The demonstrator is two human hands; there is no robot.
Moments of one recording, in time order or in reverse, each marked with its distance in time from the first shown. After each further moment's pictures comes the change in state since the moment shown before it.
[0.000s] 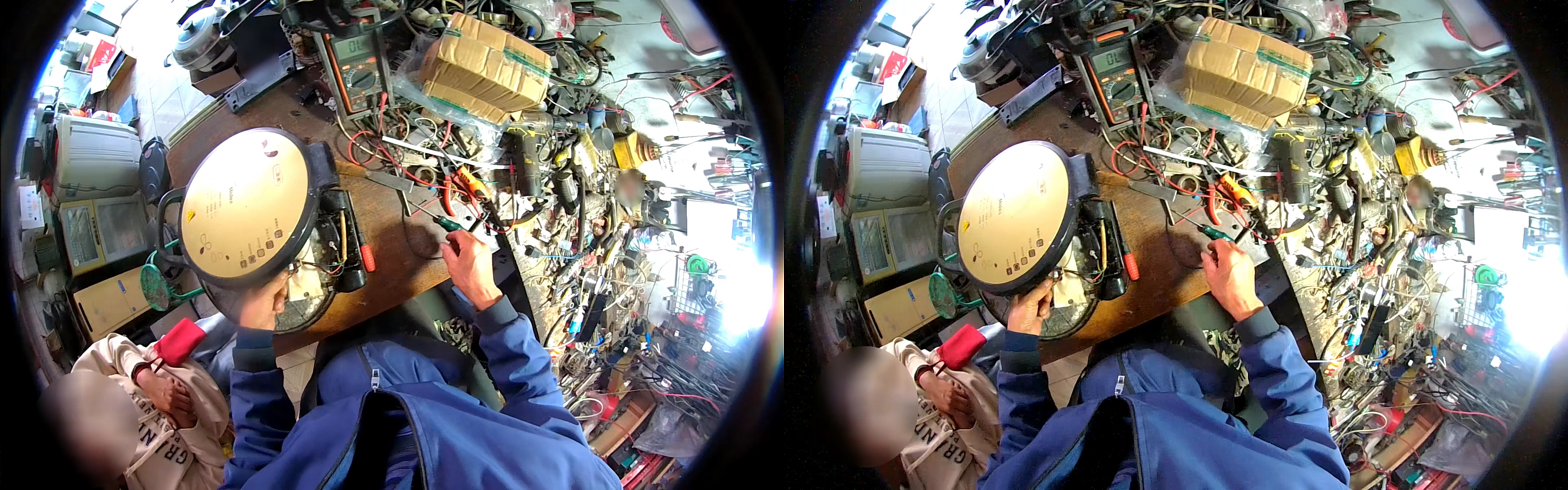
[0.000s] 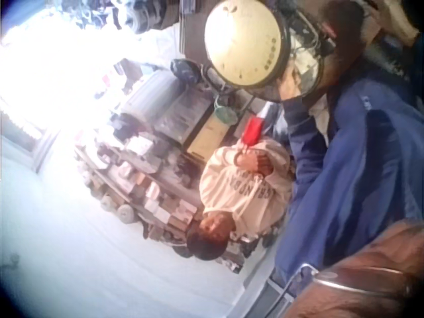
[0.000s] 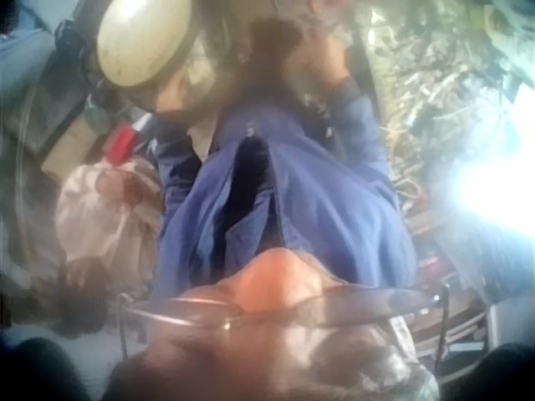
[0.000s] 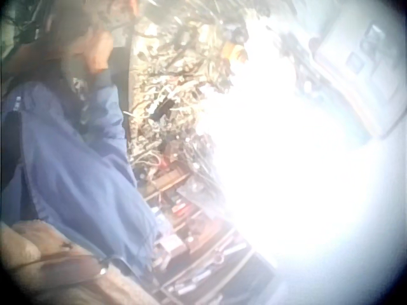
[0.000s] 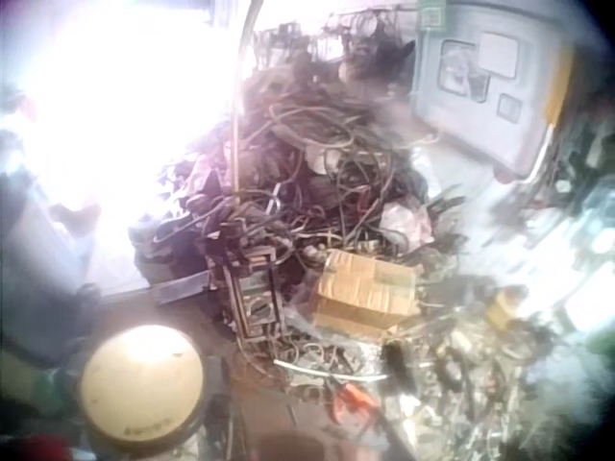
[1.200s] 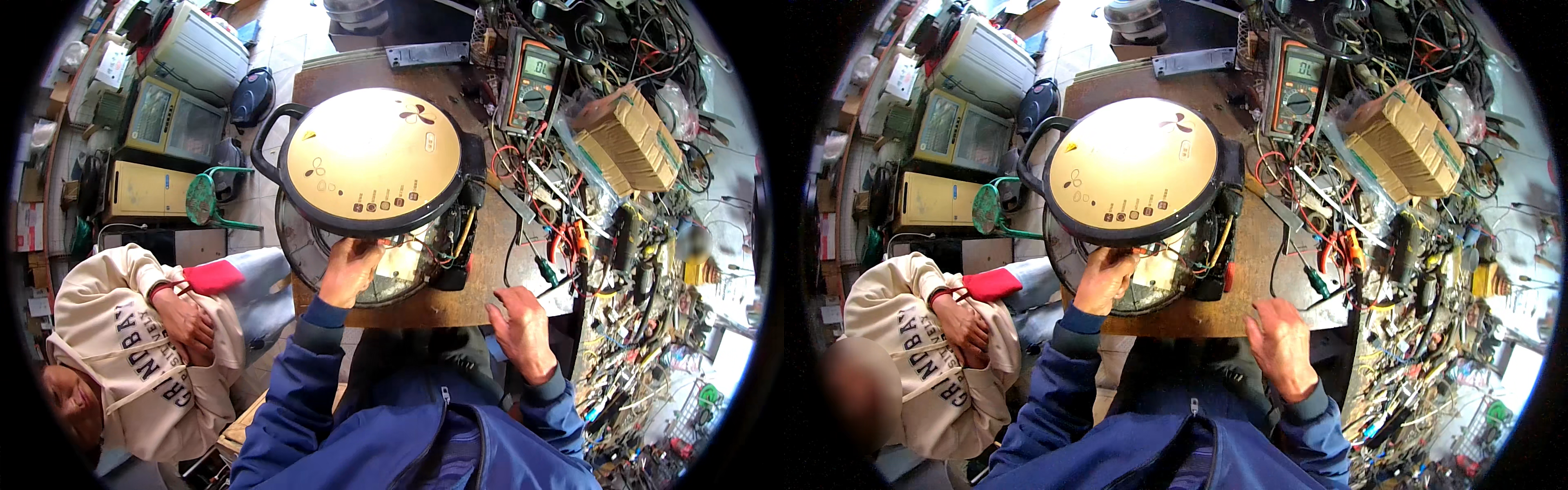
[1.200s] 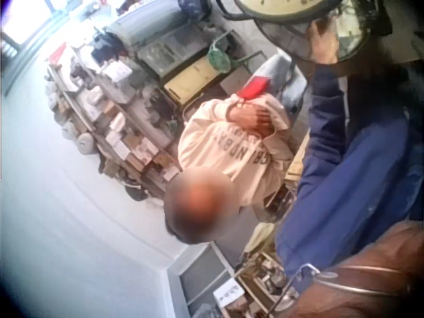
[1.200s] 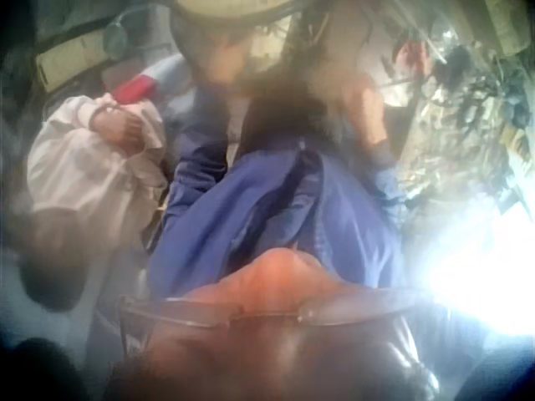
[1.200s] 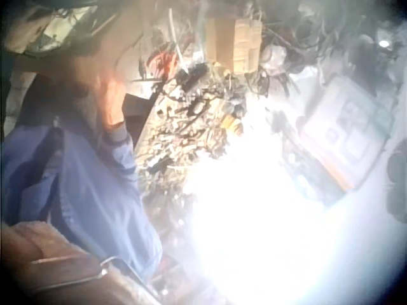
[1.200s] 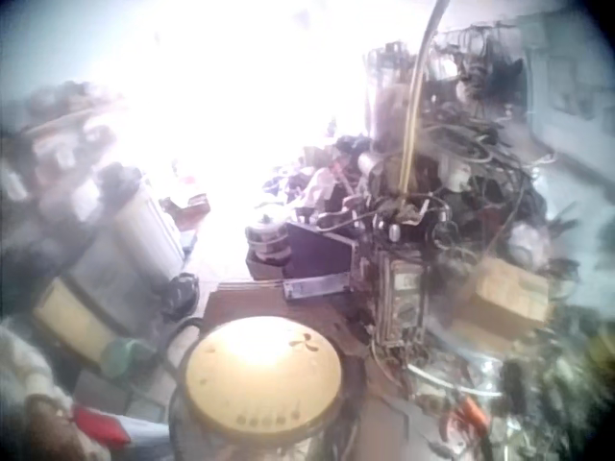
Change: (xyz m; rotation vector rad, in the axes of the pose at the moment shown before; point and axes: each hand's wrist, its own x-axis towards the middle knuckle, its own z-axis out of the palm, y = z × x) left_hand -0.005 -0.016 0.009 -0.124 0.041 0.235; right_hand -0.027 -0.080 0.009 -0.082 -0.336 -0.392
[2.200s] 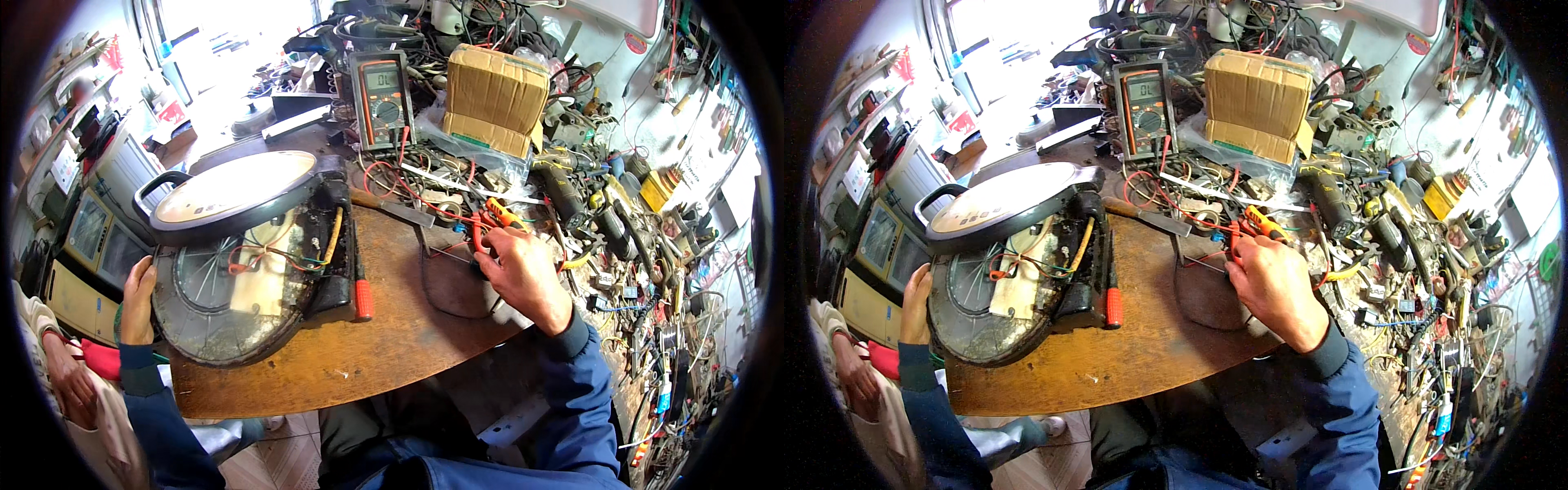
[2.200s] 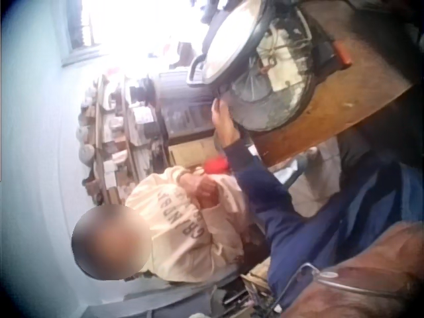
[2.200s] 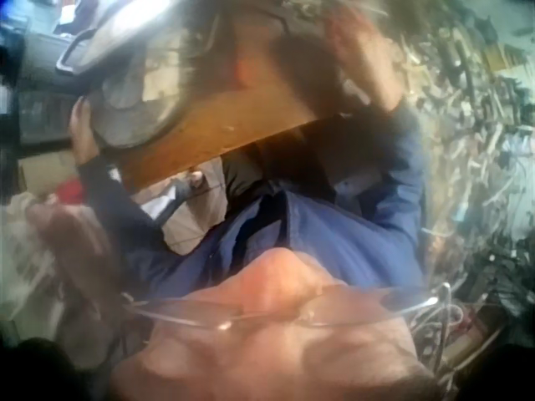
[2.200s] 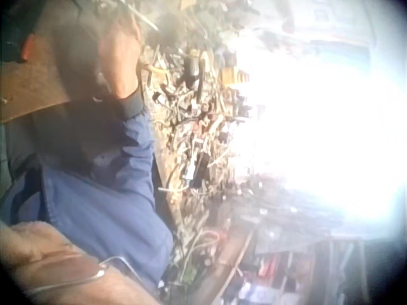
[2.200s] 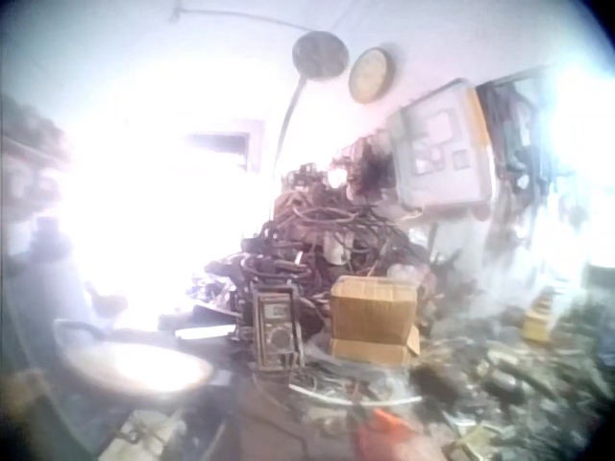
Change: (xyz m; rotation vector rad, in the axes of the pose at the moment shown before) left_hand 0.059 -0.044 -0.206 0.415 0.283 0.717; right_hand -0.001 0.141 0.001 -0.365 0.475 -0.134
